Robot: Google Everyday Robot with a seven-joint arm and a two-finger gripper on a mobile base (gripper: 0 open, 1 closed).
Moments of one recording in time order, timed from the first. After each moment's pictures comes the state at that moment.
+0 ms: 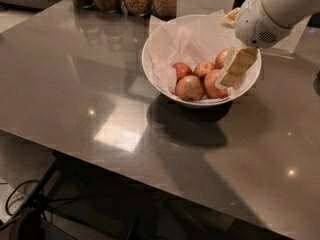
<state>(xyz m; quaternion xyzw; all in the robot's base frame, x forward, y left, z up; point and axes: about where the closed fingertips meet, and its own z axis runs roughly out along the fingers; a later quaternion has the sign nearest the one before) 0.571 -0.151 0.960 -0.66 0.69 -0.01 0.30</state>
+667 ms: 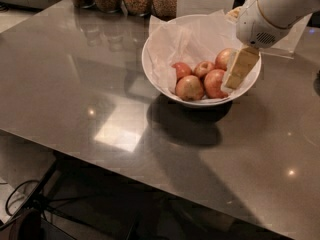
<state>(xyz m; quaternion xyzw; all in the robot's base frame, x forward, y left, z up) 0.584 -0.163 0.953 -0.64 0.71 -0.05 0.28</state>
